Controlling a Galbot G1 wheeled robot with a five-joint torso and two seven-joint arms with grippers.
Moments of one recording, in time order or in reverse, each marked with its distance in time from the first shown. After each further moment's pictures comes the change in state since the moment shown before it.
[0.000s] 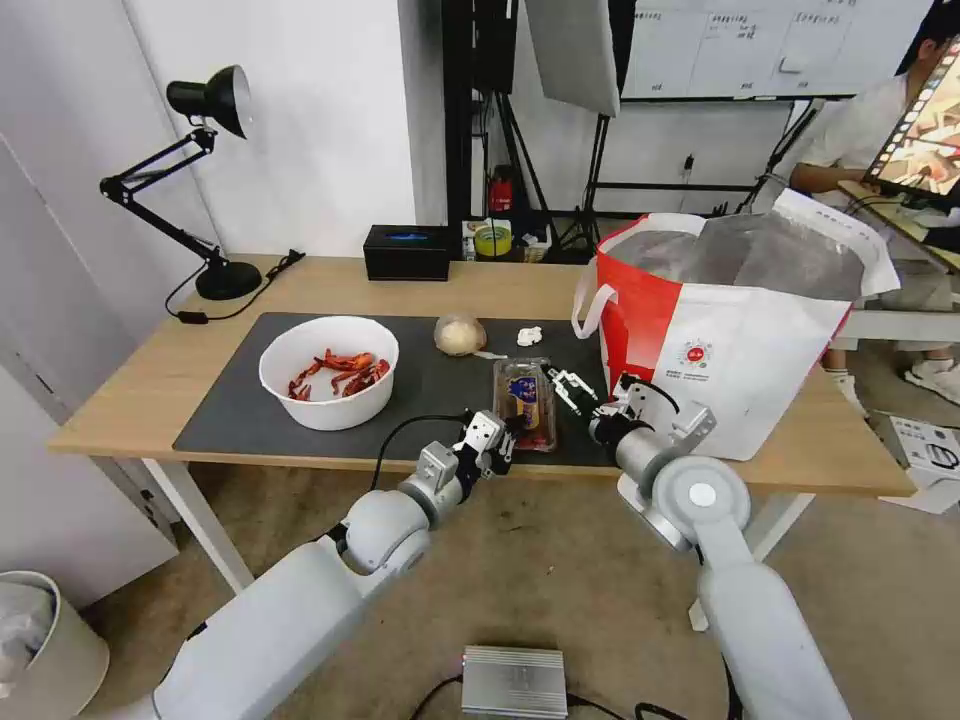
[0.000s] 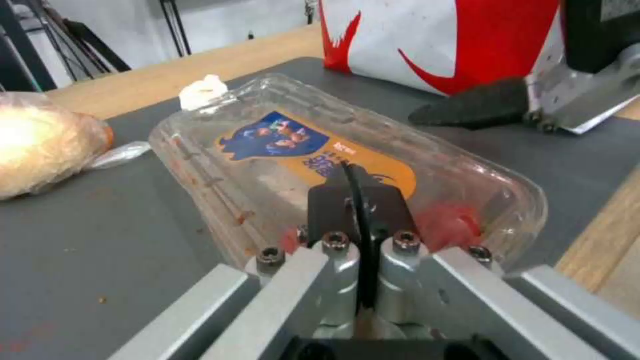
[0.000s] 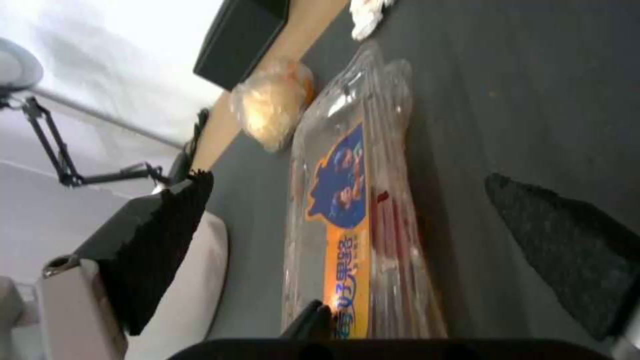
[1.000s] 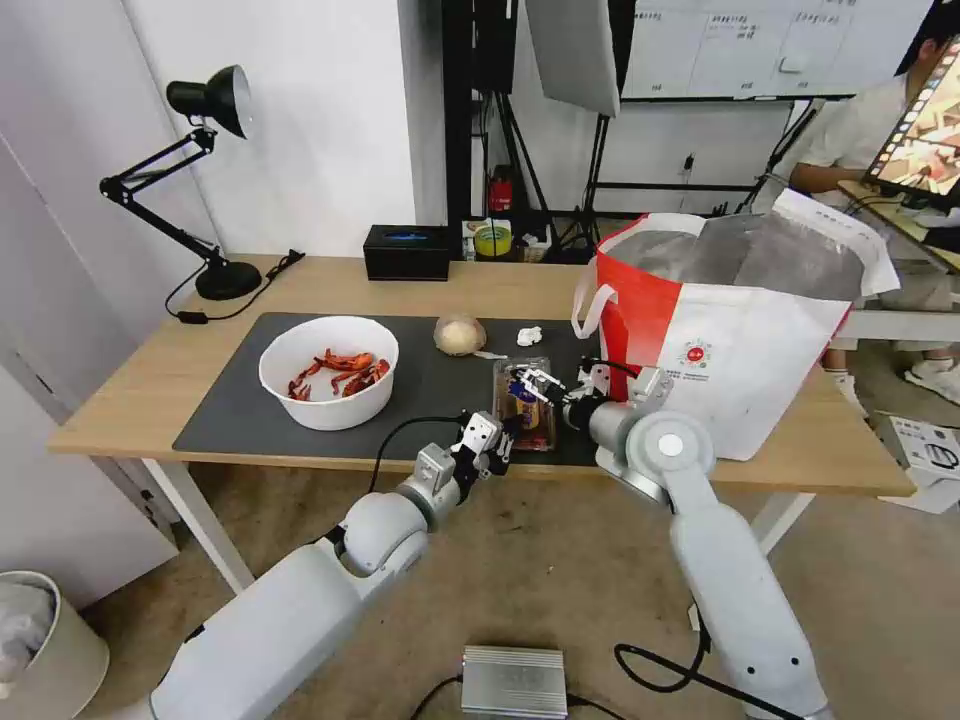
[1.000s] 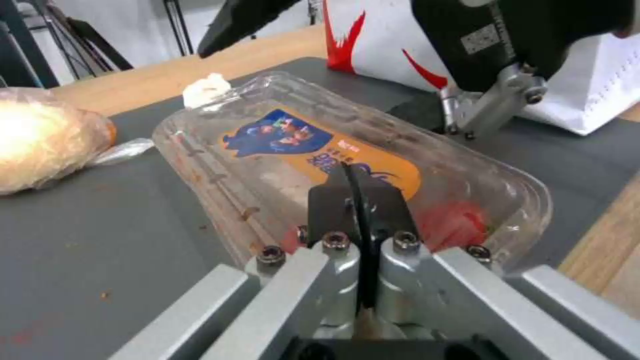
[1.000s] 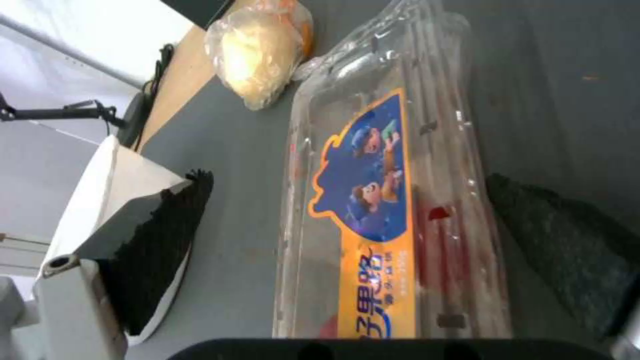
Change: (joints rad) left arm 0.004 0.001 0.000 0.002 -0.007 -0.010 -0.006; right arm 0.161 0.009 -0.080 -0.116 -0.003 -0.136 0.091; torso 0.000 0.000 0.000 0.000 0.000
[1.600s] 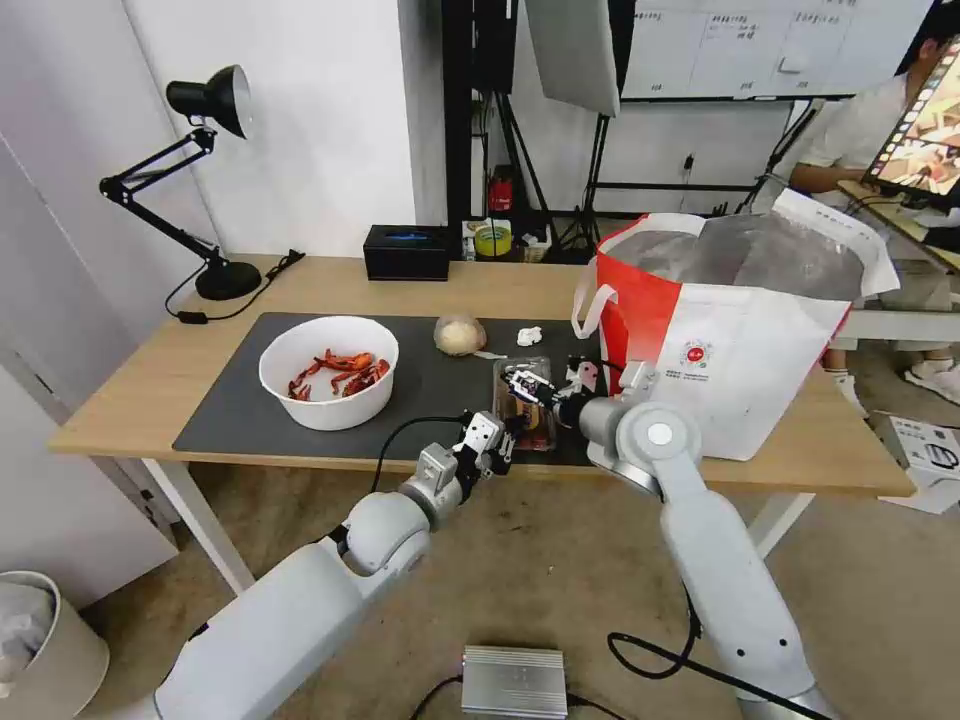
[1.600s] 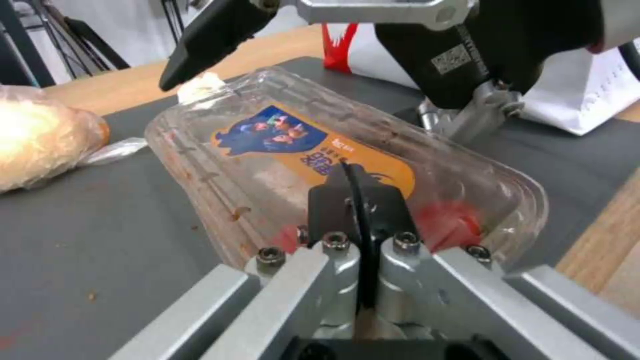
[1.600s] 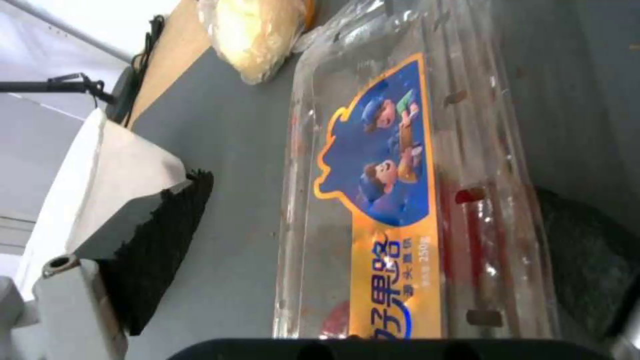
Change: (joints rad) left arm -0.003 -0.007 0.008 0.009 -0.001 -0.006 -0.001; right arm 0.036 0.008 -0.025 -0.030 0.021 -0.052 0.032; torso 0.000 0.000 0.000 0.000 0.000
